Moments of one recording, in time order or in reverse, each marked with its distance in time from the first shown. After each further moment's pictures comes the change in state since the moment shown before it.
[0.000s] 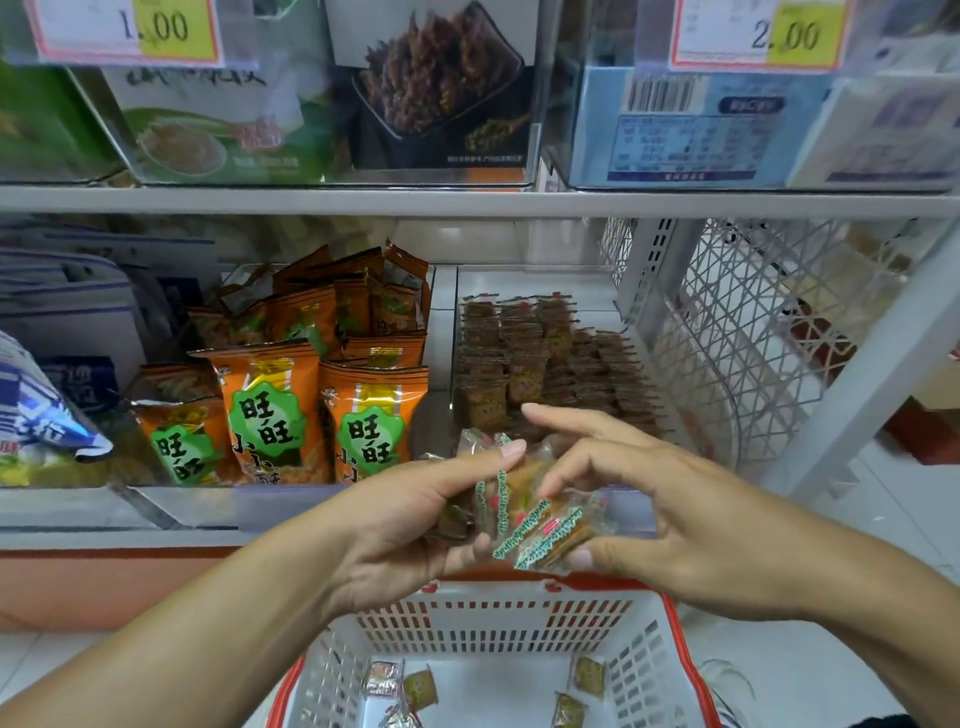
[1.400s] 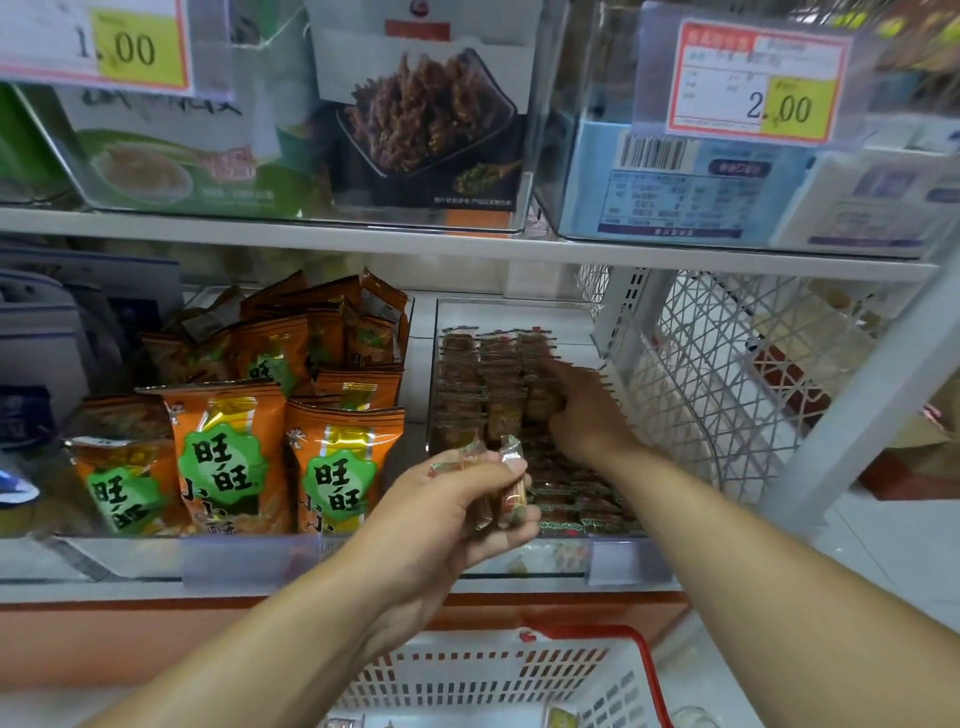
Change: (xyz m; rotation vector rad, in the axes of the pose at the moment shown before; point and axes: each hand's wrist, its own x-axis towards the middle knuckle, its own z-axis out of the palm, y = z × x) left_hand 0.039 0.003 0.018 -0.196 0.127 0.305; right_hand 0.135 0.108 -0.002 0.010 0.443 0.494
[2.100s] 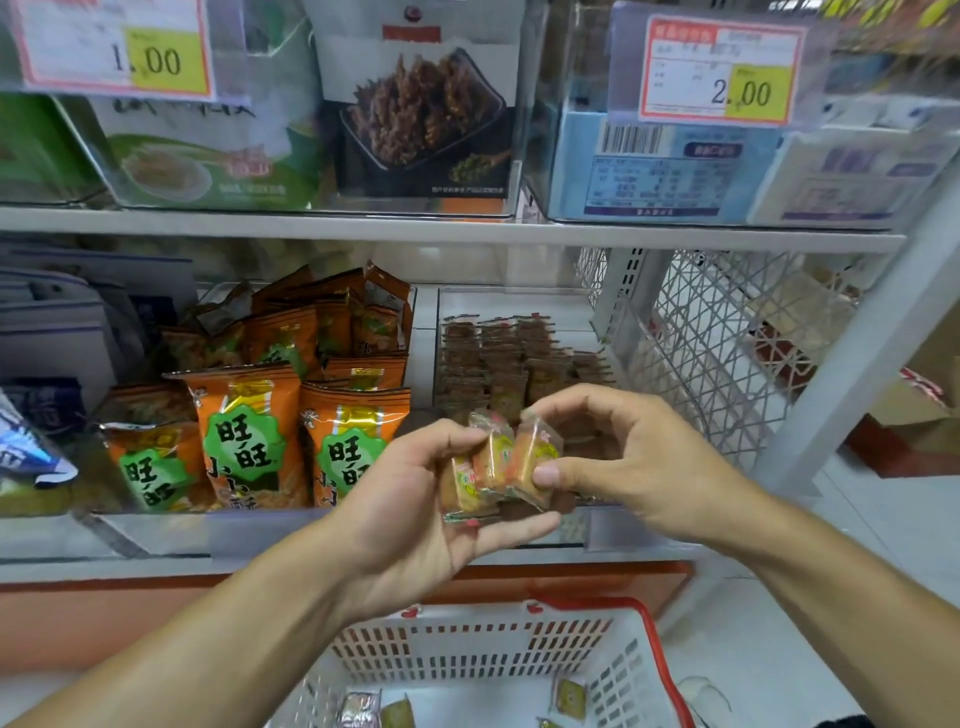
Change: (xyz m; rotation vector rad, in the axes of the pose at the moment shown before) left_hand -0.020 0.013 -0.013 -0.075 -0.409 -0.169; right_hand -0.116 -0.029 -0.053 0.525 -0.301 -0.307
